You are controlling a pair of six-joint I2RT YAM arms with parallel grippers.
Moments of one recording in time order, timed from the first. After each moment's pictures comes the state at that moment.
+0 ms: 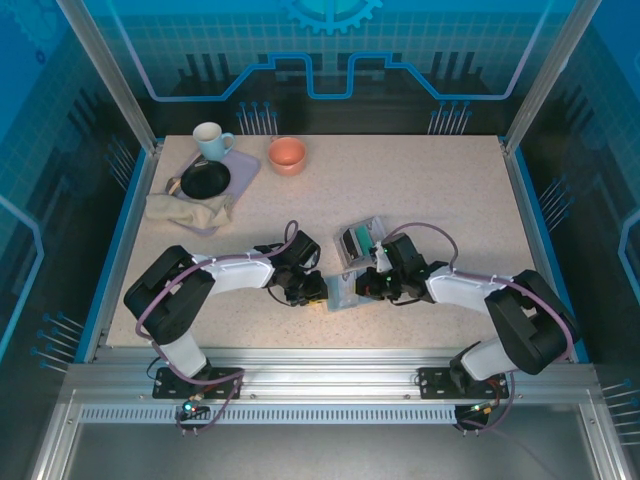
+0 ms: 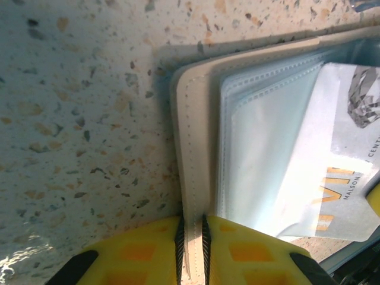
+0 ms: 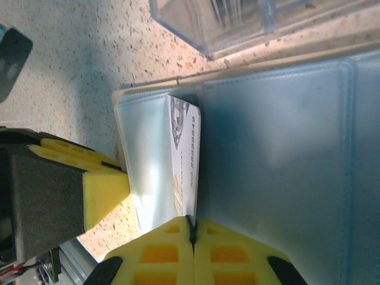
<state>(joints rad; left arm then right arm) -0.69 1.70 0.86 -0.34 0.38 -0.93 0.54 1.45 0.57 -0.09 -0.49 0.70</state>
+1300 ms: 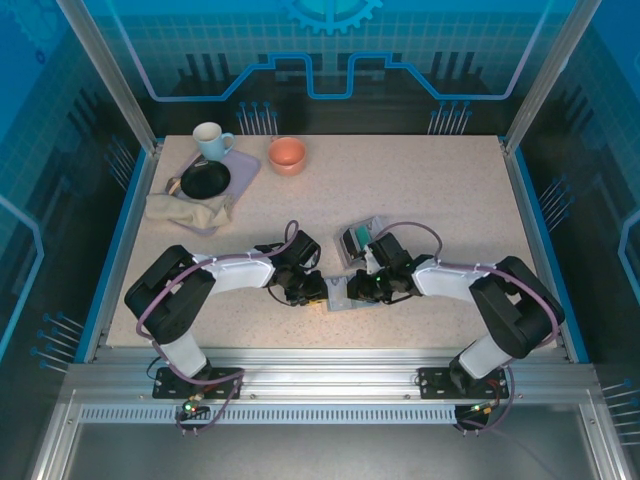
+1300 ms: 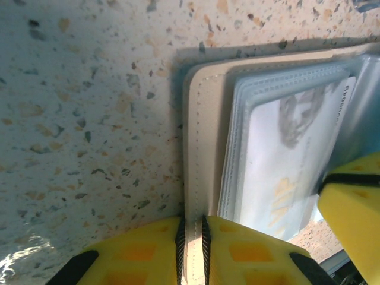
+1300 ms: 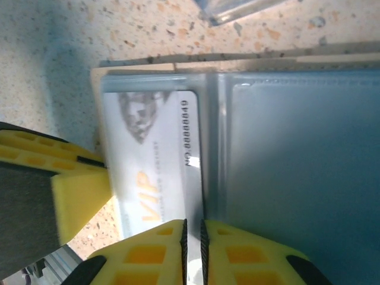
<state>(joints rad) -0.69 1.71 0.86 -0.35 0.38 -0.93 0.60 1.57 0.66 -0.18 -0.46 0.70</state>
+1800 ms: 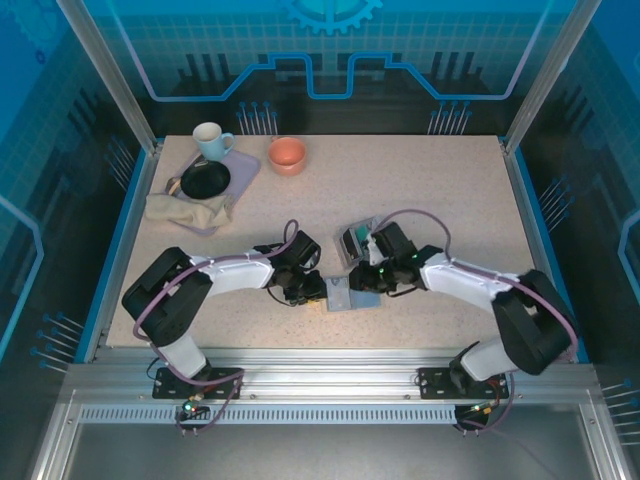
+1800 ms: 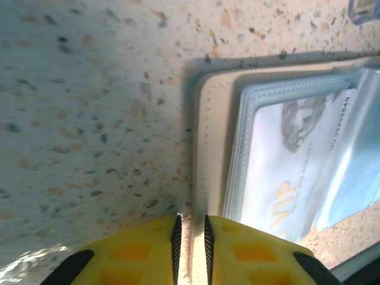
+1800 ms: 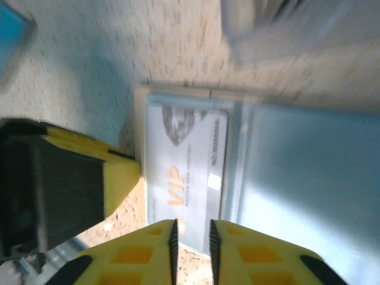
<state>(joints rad) -0.69 1.68 0.86 -0.37 0.32 -0.93 0.58 1.42 0.78 -0.39 -0.36 0.61</state>
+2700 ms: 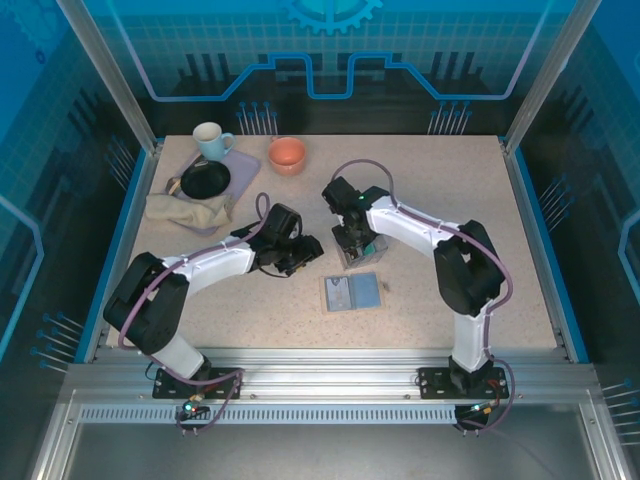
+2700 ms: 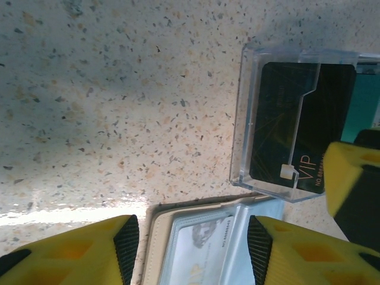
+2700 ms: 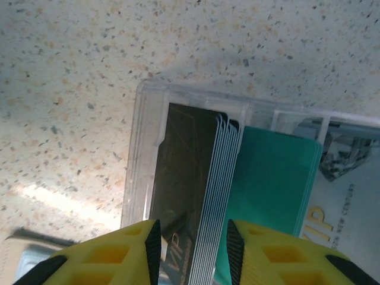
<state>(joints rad) -0.54 1.60 0.92 -0.29 0.25 -1.06 0.66 1.94 1.52 -0.90 0.19 0.21</state>
